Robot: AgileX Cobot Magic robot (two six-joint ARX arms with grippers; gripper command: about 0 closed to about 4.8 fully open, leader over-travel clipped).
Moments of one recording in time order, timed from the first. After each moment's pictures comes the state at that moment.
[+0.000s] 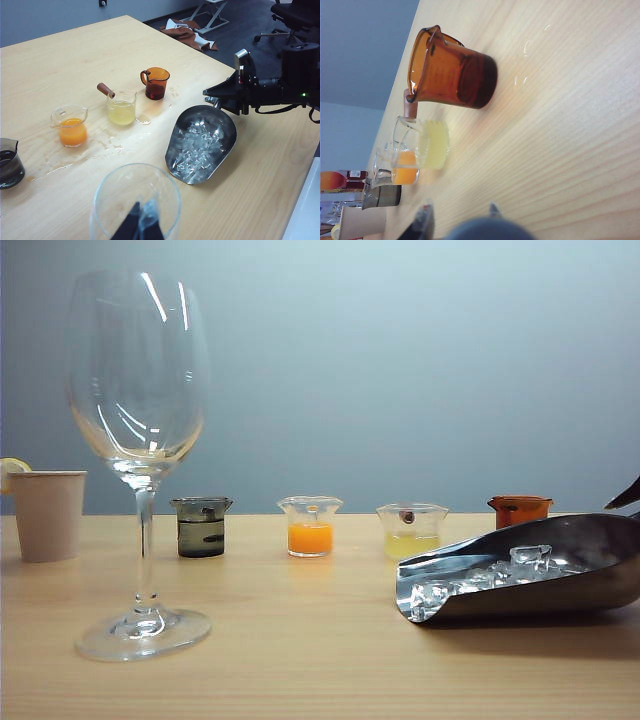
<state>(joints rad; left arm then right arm) -0.35 0.56 0.75 -0.52 0.55 0.10 -0.09 1.38 0.21 0.79 -0.49 1.00</state>
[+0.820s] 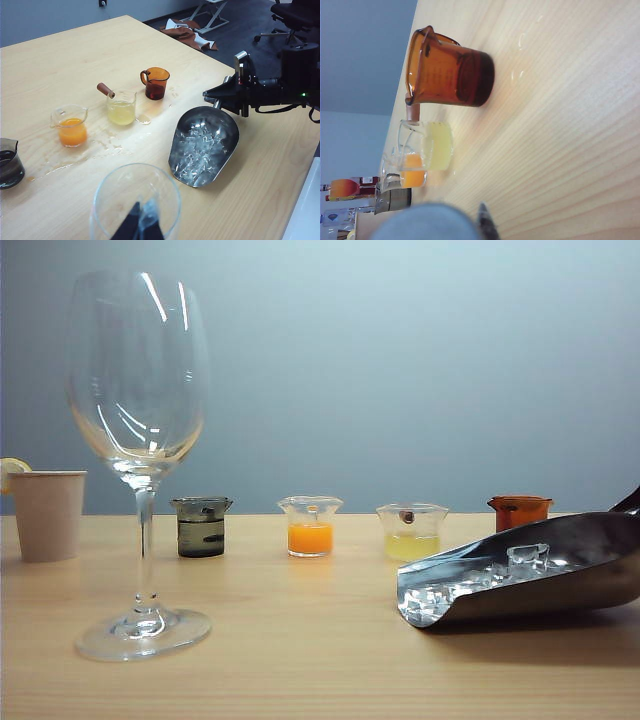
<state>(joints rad) -0.35 0.56 0.75 -0.52 0.55 0.10 -0.09 1.38 0.22 0.78 -0.49 1.07</state>
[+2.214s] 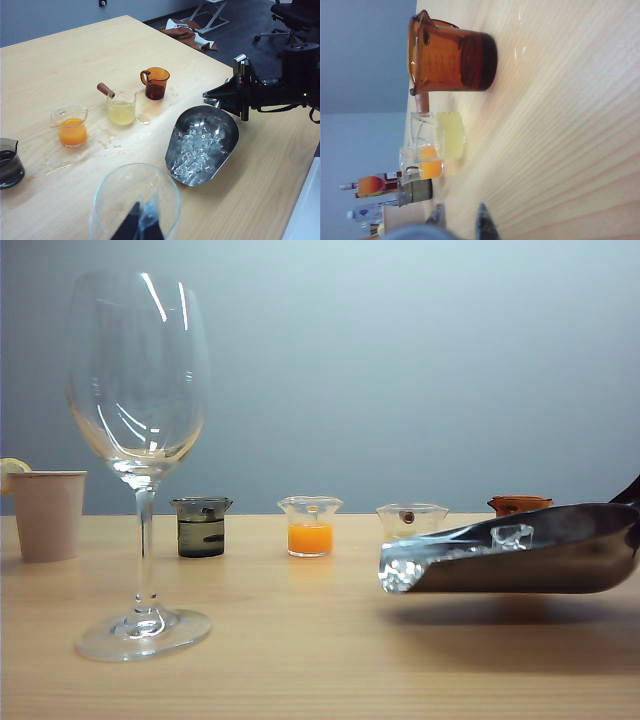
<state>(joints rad) -0.35 0.56 0.75 -0.52 0.55 0.10 -0.09 1.38 0.21 0.80 -0.55 1.21</state>
